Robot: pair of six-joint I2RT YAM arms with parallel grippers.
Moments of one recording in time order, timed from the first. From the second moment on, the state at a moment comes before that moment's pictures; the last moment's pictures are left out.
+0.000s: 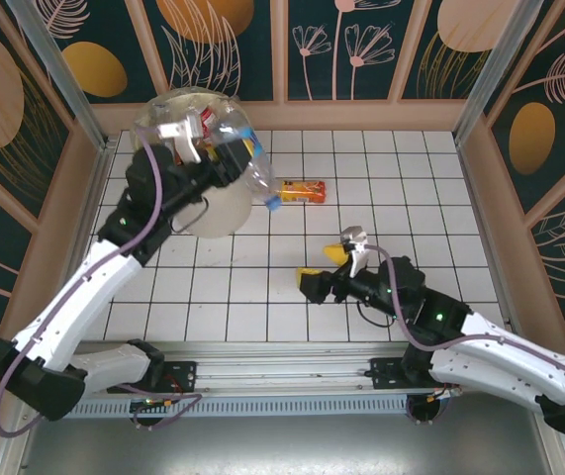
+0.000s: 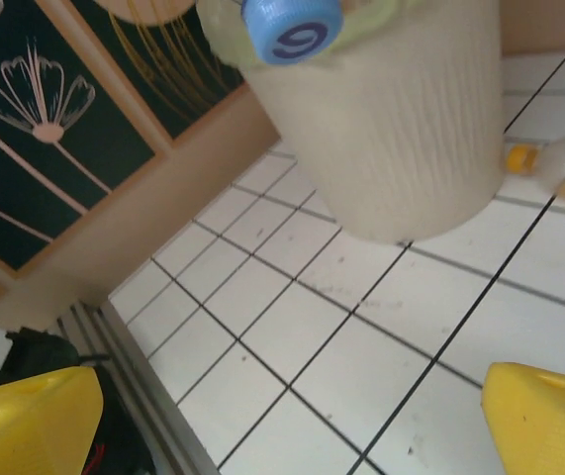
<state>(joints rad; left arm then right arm) -0.46 1.26 1.39 -0.24 0.17 -0.67 1.06 0.60 0.64 -0.20 0.11 0.45</state>
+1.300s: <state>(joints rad) -0.21 1.70 1.79 -0.62 0.01 -0.51 0.98 0.75 0.77 -0.31 0.23 0.36</state>
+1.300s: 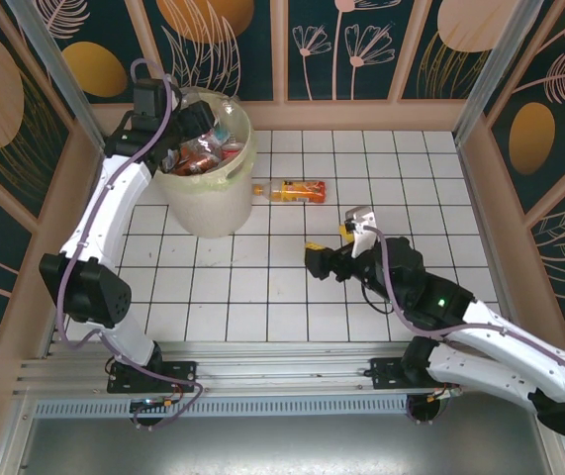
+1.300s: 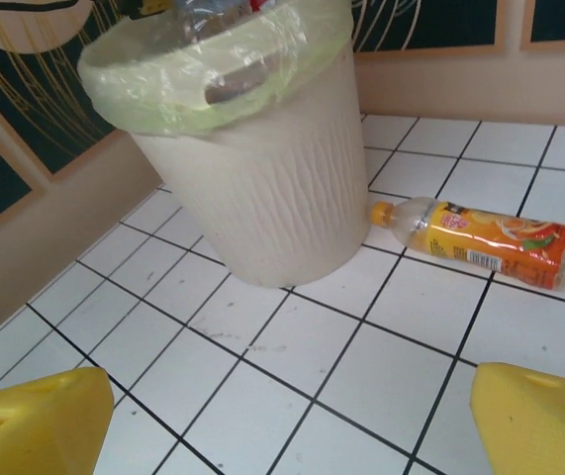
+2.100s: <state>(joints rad) -0.22 1.14 1.31 -0.40 0.24 -0.46 0.49 1.30 0.94 -0.21 -0.29 0.09</state>
